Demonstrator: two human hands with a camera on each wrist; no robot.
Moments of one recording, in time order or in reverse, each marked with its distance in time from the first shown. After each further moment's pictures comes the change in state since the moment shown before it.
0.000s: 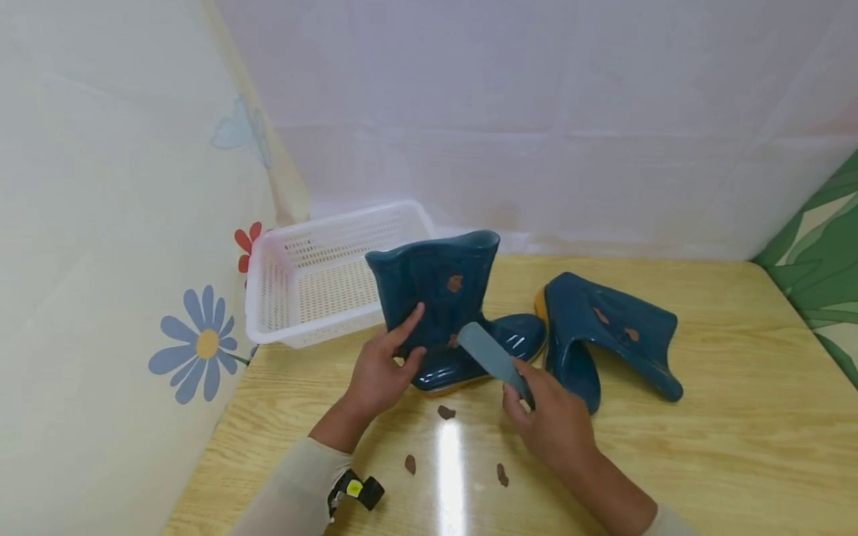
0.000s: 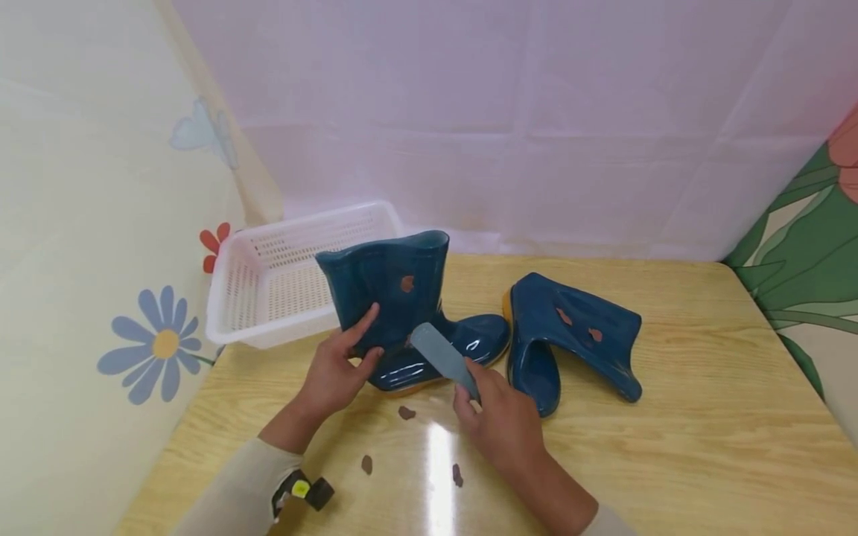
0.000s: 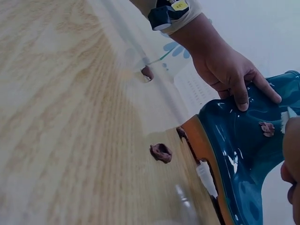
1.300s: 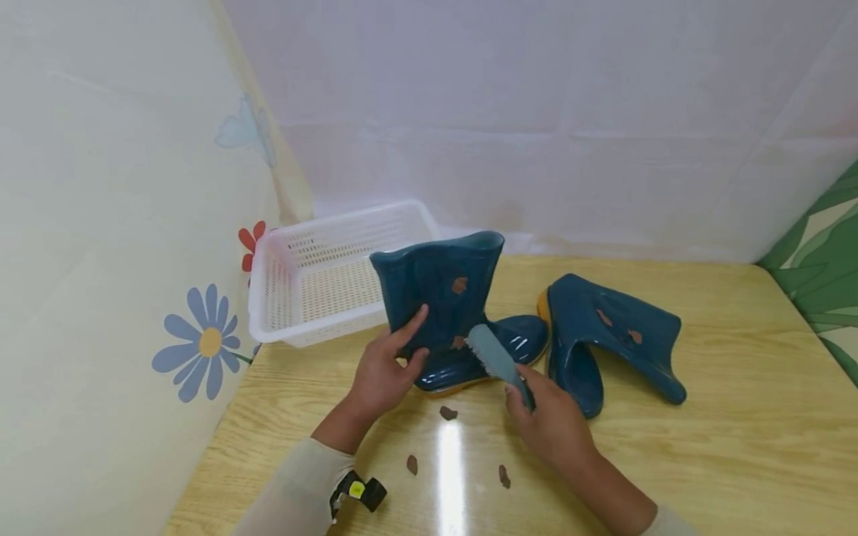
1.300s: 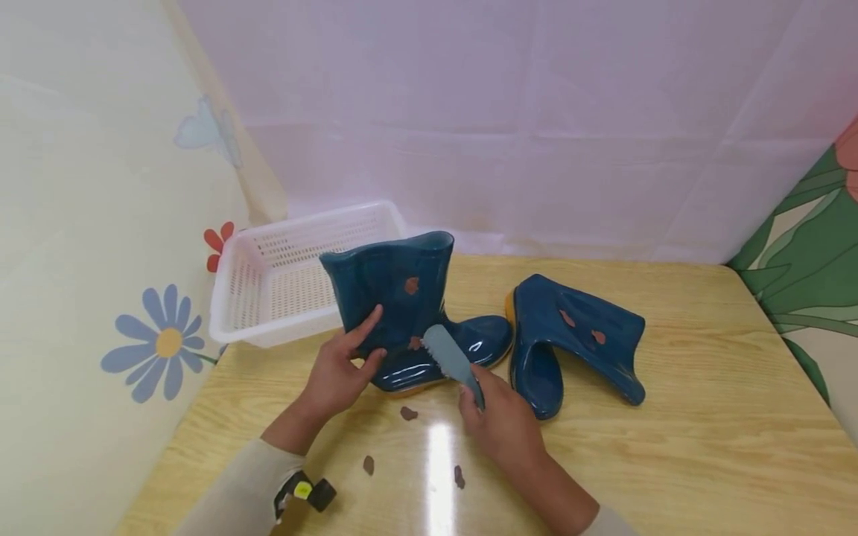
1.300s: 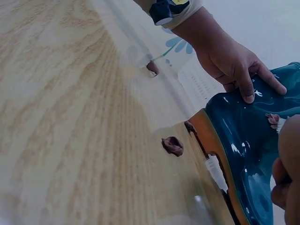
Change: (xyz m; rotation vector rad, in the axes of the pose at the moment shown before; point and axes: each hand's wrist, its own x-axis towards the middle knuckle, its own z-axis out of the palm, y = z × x) left_hand -0.002 0.002 -0.001 -0.005 0.001 0.008; right_hand 0.001 0.003 0.005 0.117 -0.123 0.151
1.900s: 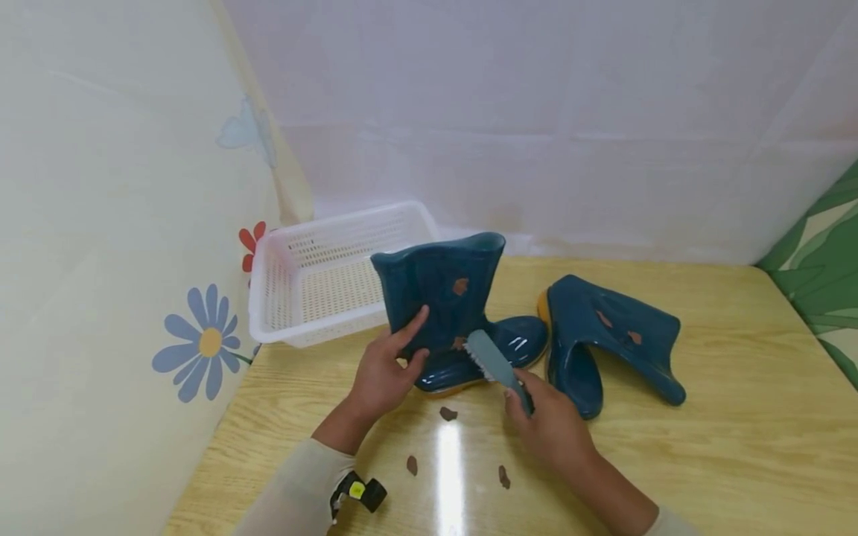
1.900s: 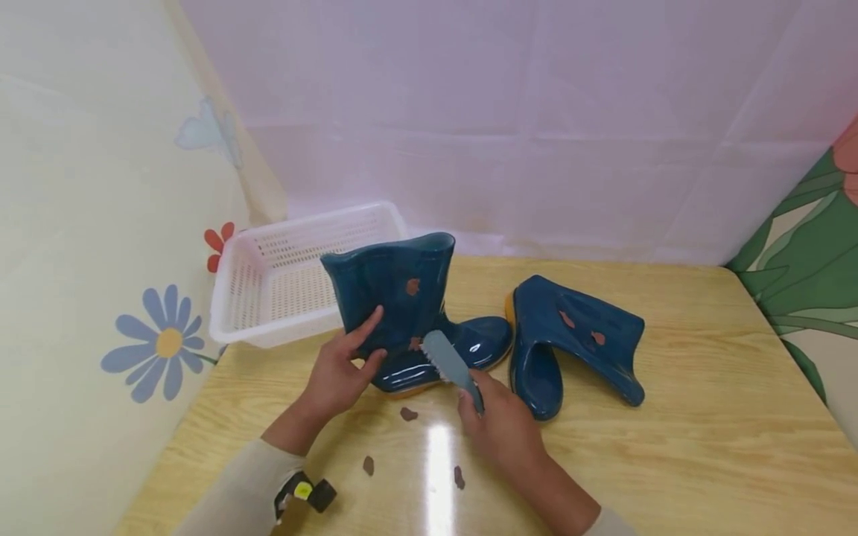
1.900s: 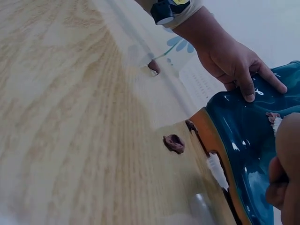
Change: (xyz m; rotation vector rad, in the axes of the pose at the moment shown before) left_hand -0.001 -0.002 0.001 0.011 0.006 0.020; right_hand 0.000 0.002 0.000 0.051 -0.074 0.037
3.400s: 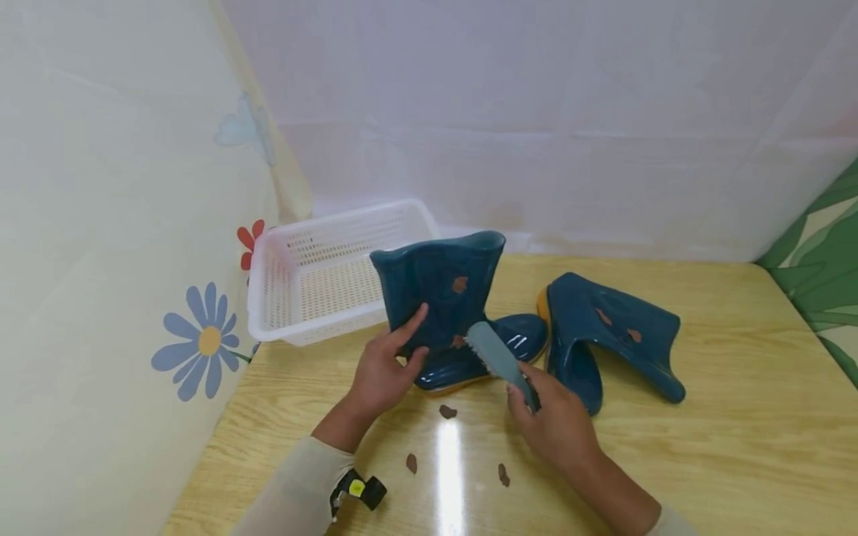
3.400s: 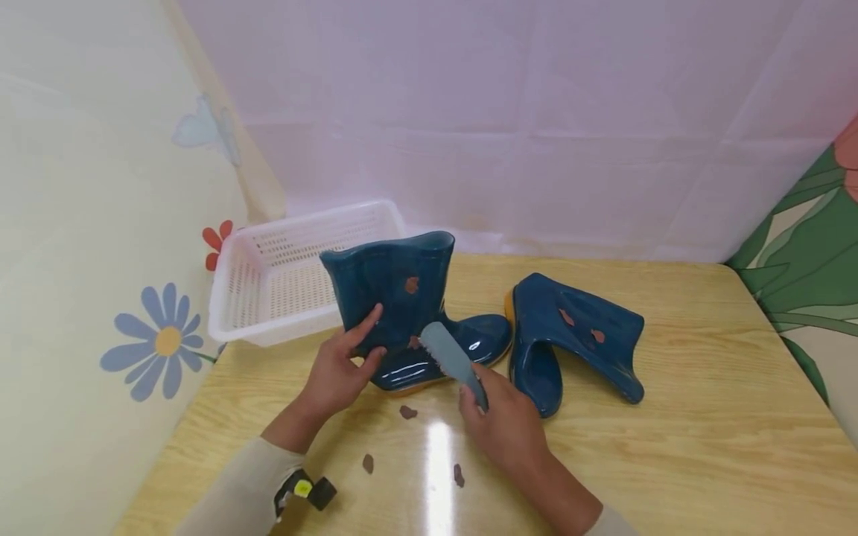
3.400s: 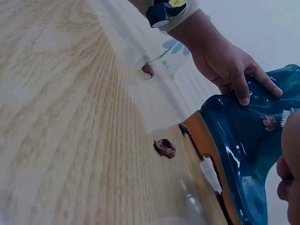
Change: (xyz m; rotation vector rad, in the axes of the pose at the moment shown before) left_hand 0.000 0.000 0.001 -0.004 0.008 -0.008; right_hand -0.005 -0.002 -0.001 -0.065 0.160 -0.119
